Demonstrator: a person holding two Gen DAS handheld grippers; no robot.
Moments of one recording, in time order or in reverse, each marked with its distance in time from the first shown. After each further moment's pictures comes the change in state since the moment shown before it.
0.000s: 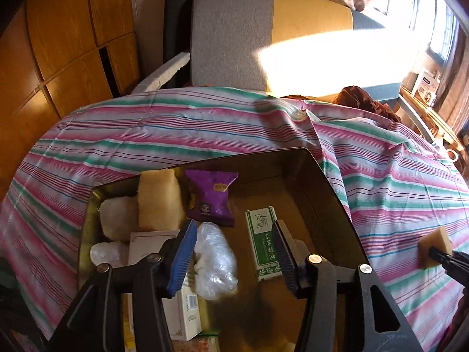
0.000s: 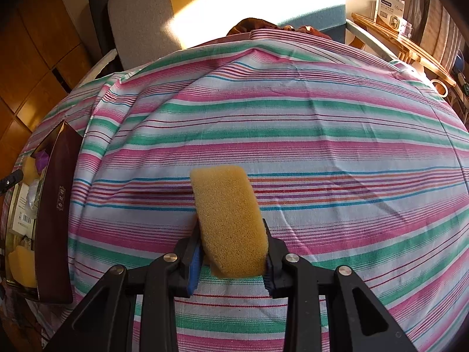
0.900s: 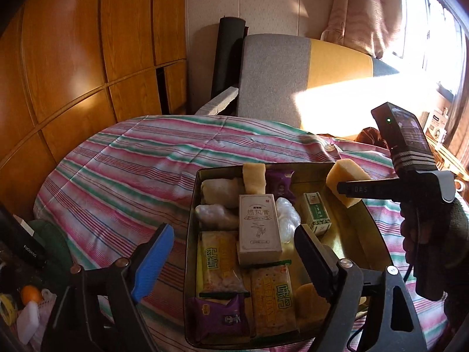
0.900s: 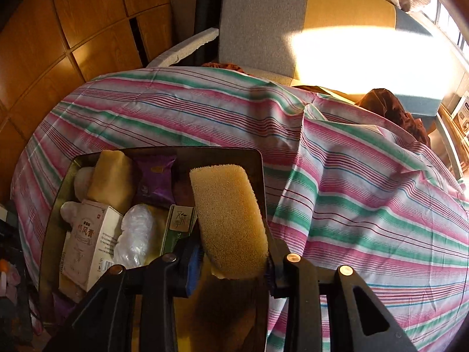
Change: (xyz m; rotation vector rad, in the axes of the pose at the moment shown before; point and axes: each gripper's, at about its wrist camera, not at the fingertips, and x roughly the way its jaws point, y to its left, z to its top) left arm -0.117 0.081 -0.073 -0.117 -0.174 0.102; right arm 0.022 0.280 0.063 -0.354 0.001 0.061
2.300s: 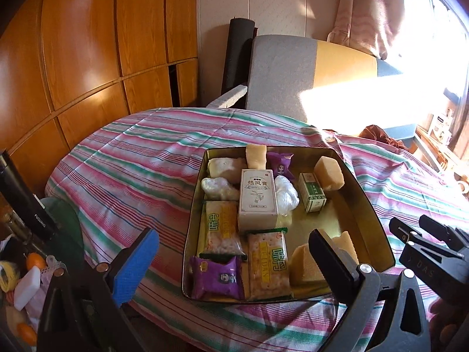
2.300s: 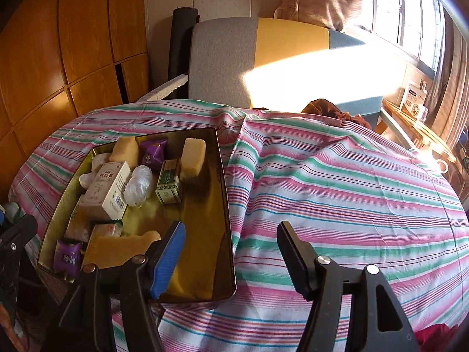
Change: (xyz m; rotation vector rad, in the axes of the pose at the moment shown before) left arm -0.037 -0.012 -0.043 -0.037 -0.017 0.046; right arm -0.111 -0.002 -0.148 0.102 -0.280 -0.132
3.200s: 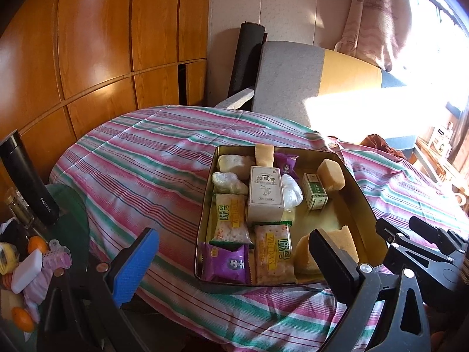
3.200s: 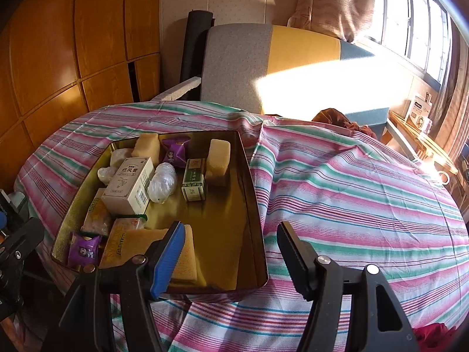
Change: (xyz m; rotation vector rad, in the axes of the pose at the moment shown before) left arm -0.015 0.018 -0.012 -0.057 -0.013 0.002; right arm -0.014 0.031 -0.004 -0.044 -0.022 0.017
